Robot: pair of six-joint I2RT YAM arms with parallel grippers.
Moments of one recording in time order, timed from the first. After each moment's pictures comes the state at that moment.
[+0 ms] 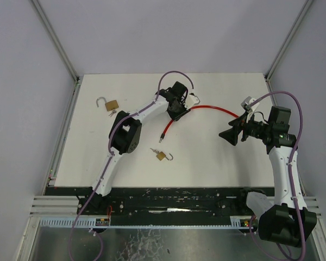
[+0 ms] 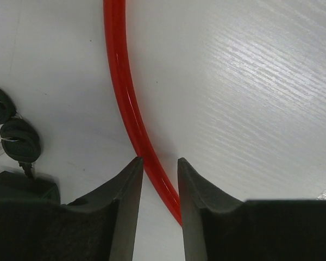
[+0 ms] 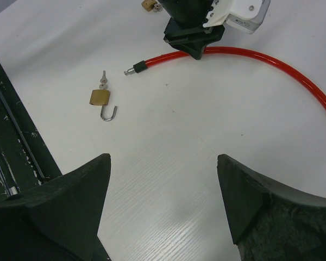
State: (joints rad) left arm -0.58 2.45 2.13 -0.75 0.16 0.48; right arm -0.21 1.00 0.88 -0.61 -1.06 -0.45
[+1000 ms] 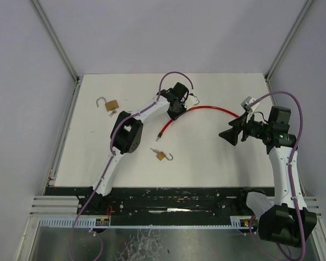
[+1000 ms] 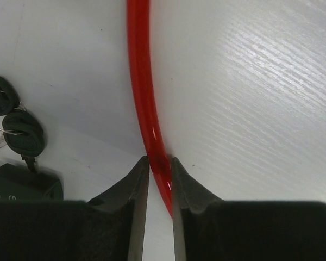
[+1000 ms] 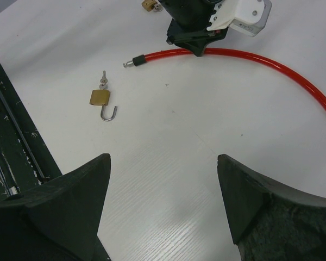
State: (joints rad) left arm -0.58 2.48 2.16 -0.77 0.09 0.46; right arm -0.21 1.00 0.88 -0.61 -1.06 -0.45
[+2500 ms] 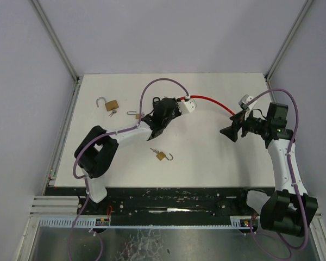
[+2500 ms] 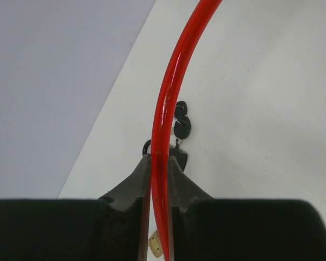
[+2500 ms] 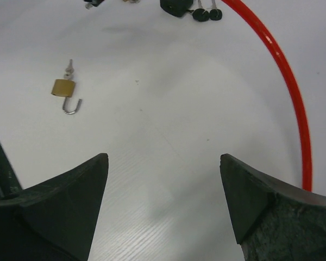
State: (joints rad) left arm -0.71 1.86 1.23 0.26 -0.27 0.66; right arm -0.21 1.08 0.89 -0.53 -1.03 -0.56
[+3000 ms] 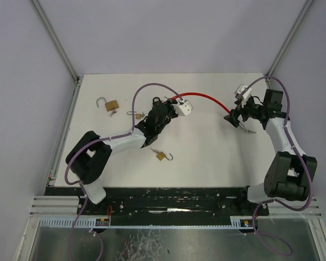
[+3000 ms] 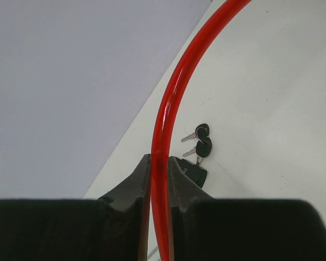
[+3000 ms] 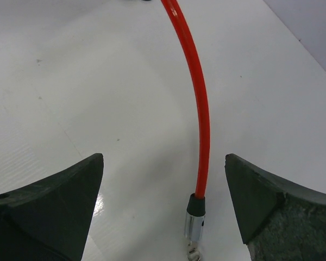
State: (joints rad) left arm -0.73 1.74 1.04 0.54 -0.27 0.72; right arm -0.19 1.43 1.04 -0.35 -0.91 -0.84
